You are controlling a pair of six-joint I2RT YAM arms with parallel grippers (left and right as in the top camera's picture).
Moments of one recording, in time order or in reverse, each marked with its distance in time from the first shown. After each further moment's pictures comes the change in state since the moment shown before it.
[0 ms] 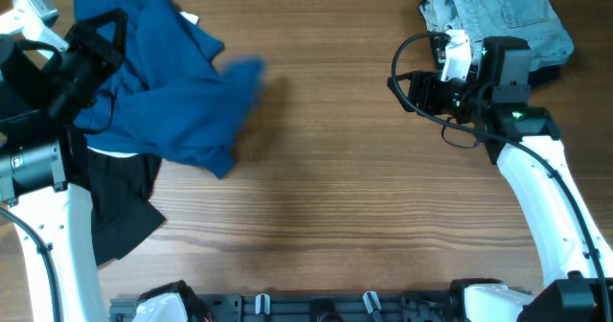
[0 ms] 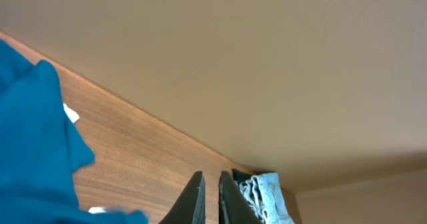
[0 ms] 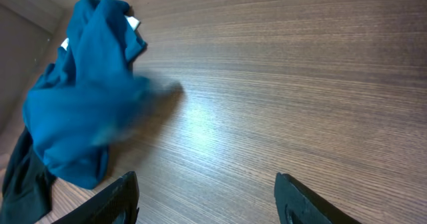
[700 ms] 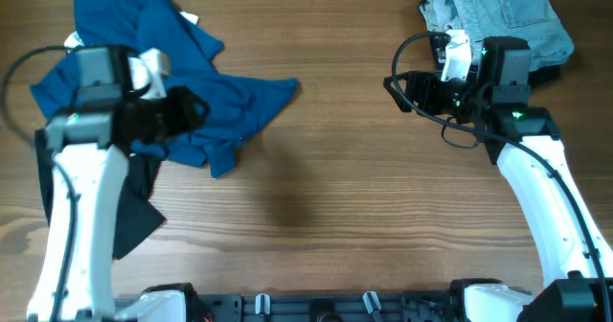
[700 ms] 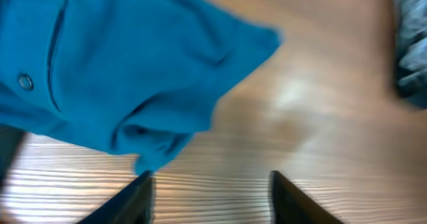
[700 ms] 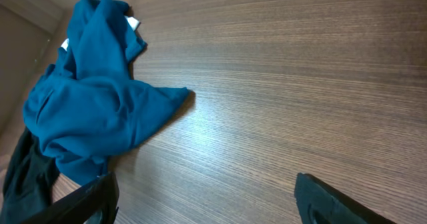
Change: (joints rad) left arm -0.262 0.170 0.011 -0.697 -0.283 0.436; right arm 0.000 0.000 0.000 0.000 0.000 0.003
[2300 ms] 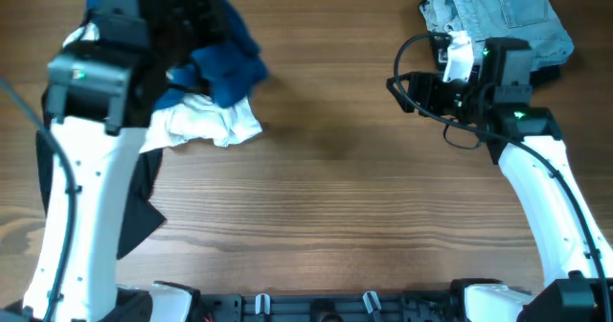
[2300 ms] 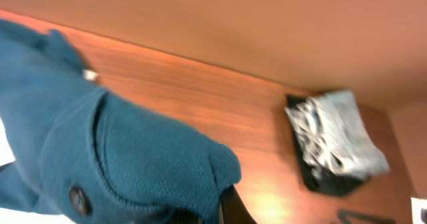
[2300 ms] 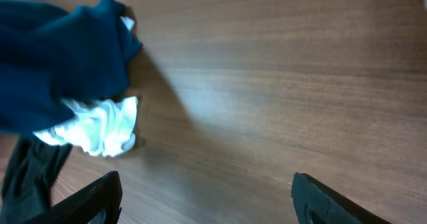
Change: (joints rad) left arm -0.333 0.160 0.680 -0.018 -0.310 -0.226; right arm -0.033 -0.005 0.000 -0.006 -0.008 0.005
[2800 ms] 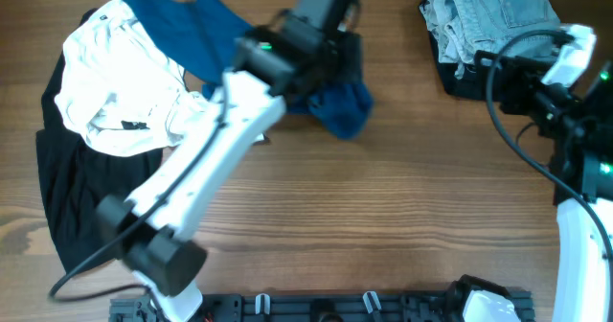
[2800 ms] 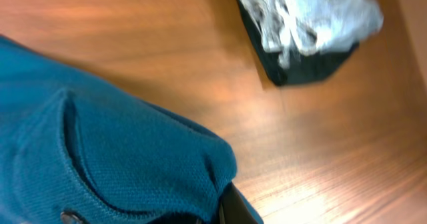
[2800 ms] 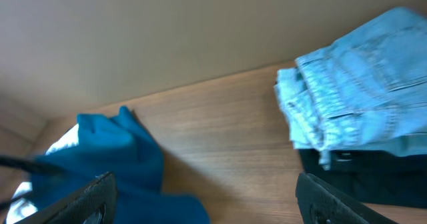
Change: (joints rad) left arm -0.368 0.325 0.000 0.059 0.064 -0.005; right arm -0.329 -0.283 0.026 -0.009 -0.048 0.041
